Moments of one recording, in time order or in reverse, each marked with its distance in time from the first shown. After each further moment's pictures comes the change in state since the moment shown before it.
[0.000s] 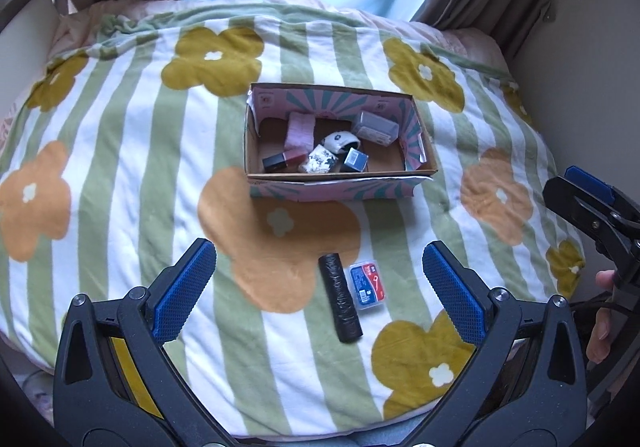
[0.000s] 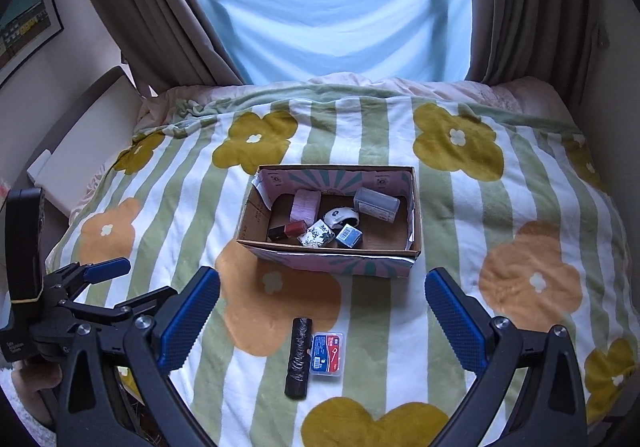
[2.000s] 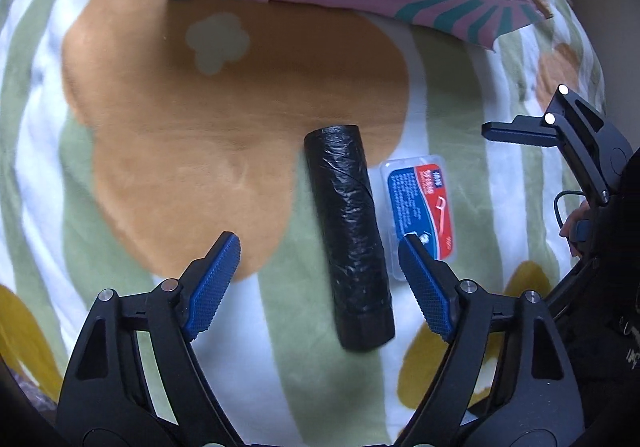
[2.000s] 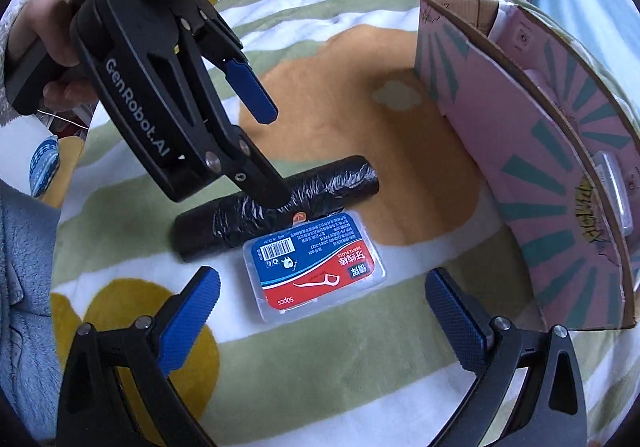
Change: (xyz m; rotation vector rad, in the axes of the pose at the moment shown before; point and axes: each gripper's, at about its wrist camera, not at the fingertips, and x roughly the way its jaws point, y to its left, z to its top) left arm 0.269 -0.003 -0.106 -0.076 0.466 -0.051; right arm 0.255 -0.016 -0.182 -0.992 0.337 0.517
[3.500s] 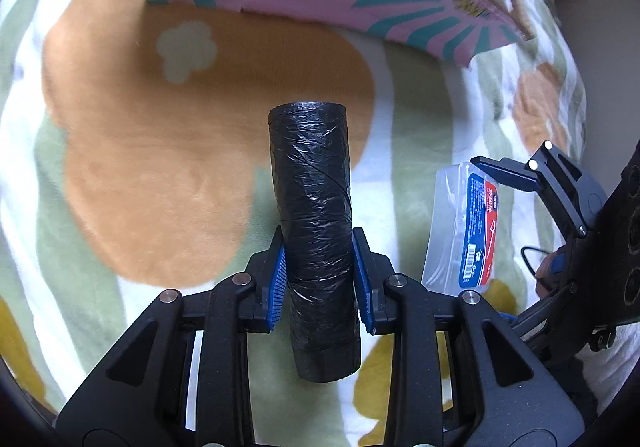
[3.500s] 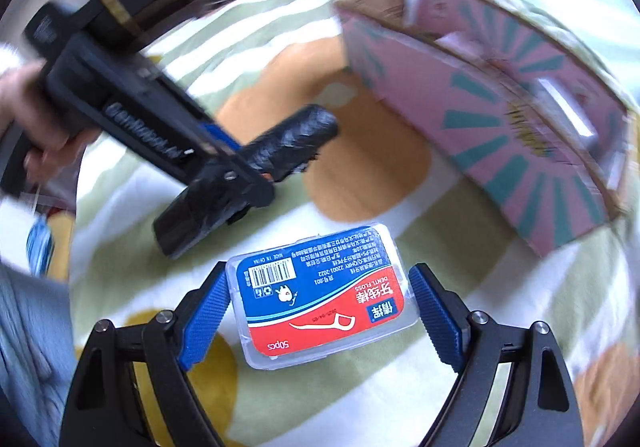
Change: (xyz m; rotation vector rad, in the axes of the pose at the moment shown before) left arm -0.021 -0.035 0.021 -0.046 -0.039 -0.104; right arm -0.041 -0.018 0.011 0.352 -0.111 -0.117
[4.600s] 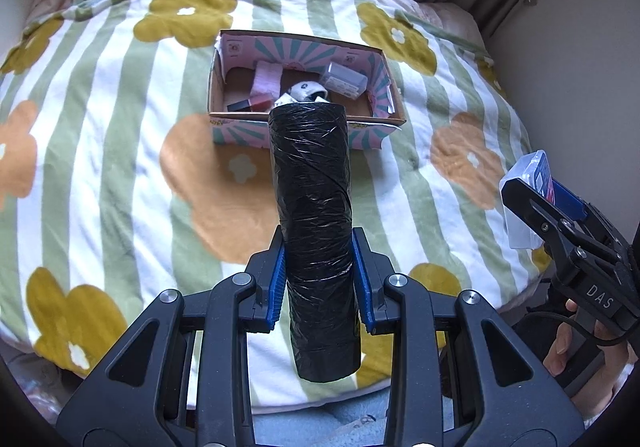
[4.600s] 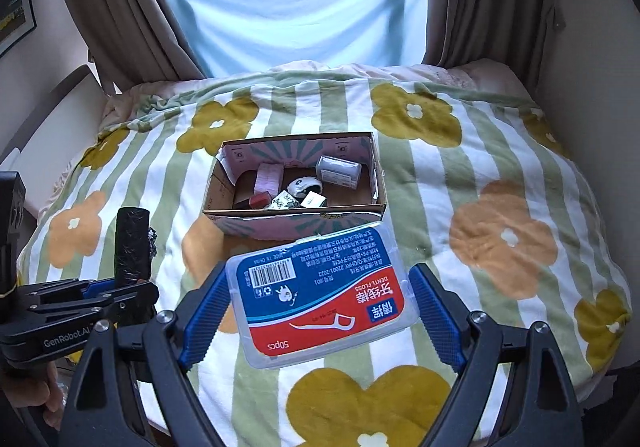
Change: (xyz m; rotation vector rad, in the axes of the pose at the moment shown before) left arm -0.235 -0.007 -0.074 0.158 -0.307 0.016; right arm -0.224 0.076 0.047 0.750 -0.232 -0.532
